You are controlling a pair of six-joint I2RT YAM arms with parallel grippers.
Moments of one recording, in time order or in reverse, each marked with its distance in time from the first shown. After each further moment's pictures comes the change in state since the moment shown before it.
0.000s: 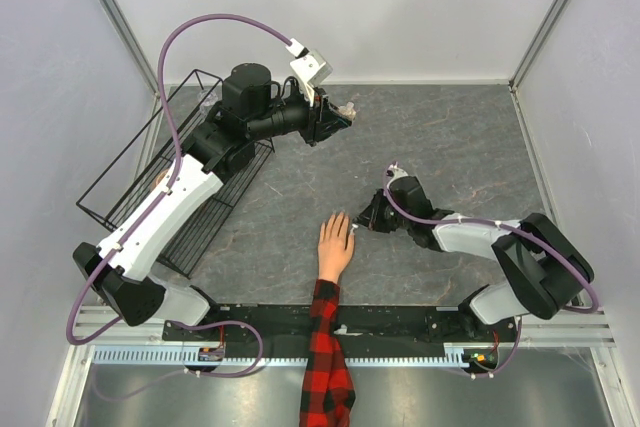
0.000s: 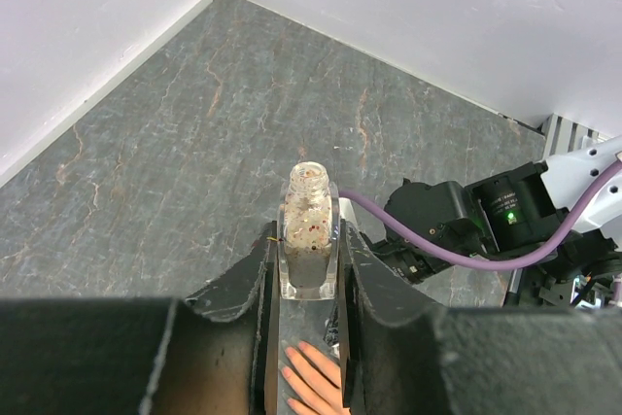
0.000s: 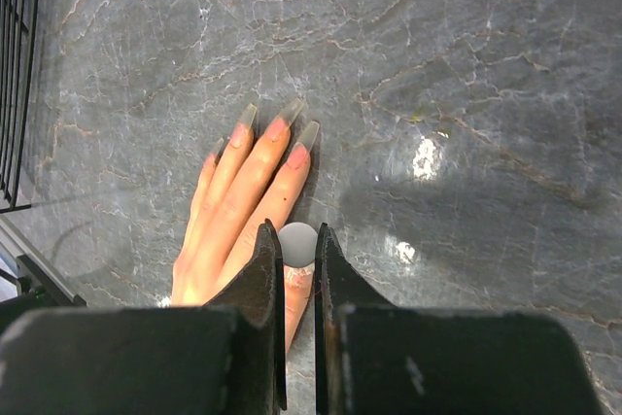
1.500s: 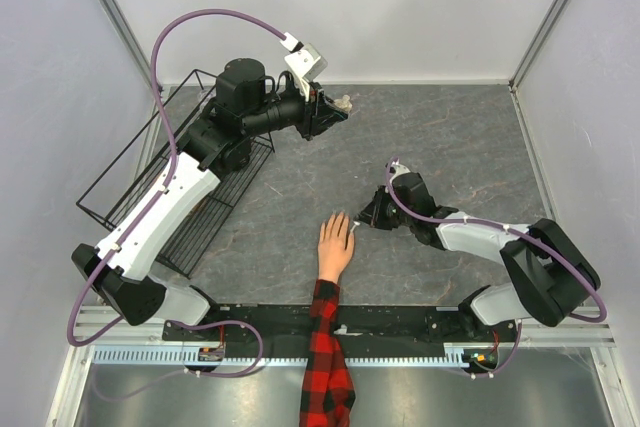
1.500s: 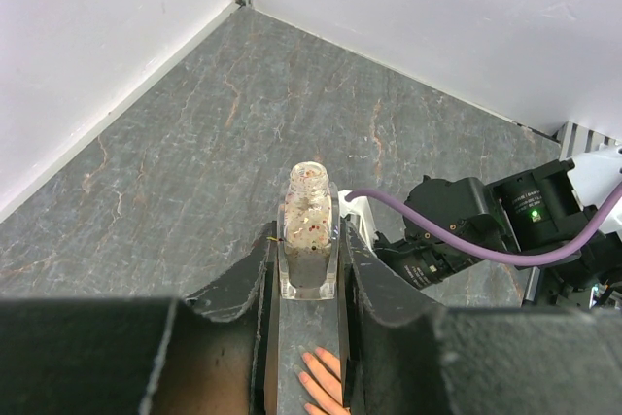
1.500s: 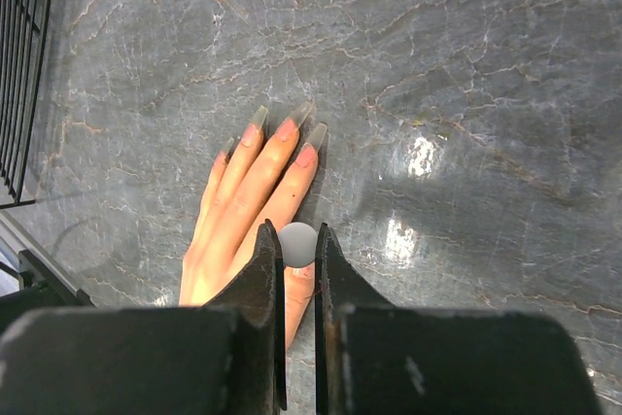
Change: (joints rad) left arm 0.023 0.003 0.029 -0.004 0.003 0.023; right arm -0.017 -0.044 0.026 -0.066 -0.009 -0.031
